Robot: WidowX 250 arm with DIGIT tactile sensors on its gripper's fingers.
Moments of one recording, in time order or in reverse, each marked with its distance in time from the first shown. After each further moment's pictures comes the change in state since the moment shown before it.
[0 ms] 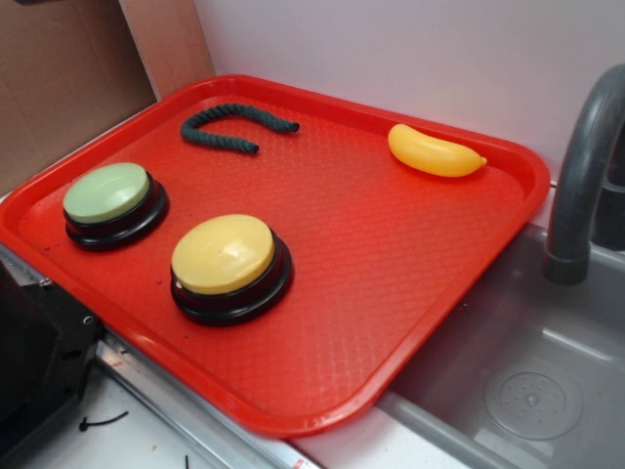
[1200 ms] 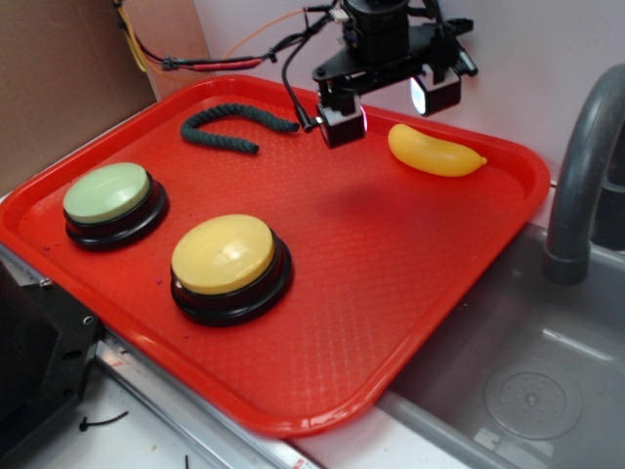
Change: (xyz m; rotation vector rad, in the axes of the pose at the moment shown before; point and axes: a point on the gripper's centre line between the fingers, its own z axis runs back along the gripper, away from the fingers) arm 0.056 -0.111 -0.175 0.141 -0.164 0.419
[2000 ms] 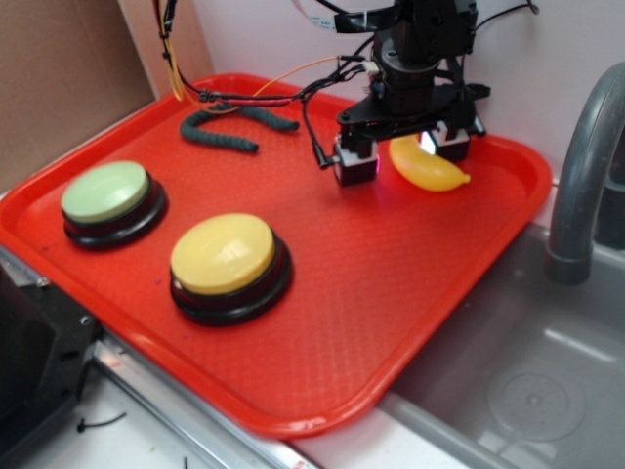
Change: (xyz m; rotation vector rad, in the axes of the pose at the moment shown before) arm -0.006 -0.001 -0.035 0.089 -0.008 -0.041
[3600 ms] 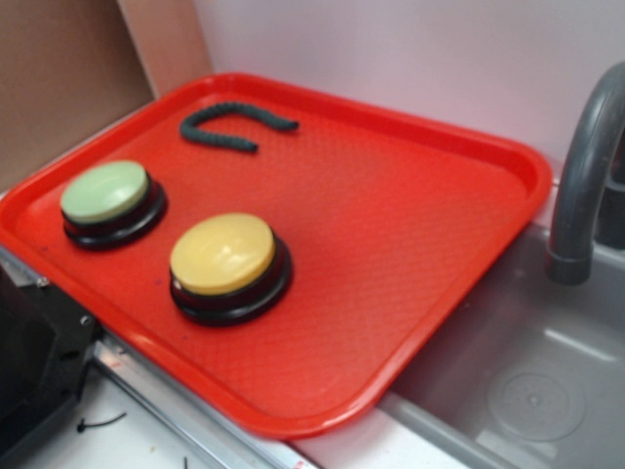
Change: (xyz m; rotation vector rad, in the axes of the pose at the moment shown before) arm 0.047 0.113 0.171 -0.273 0.324 -0.657
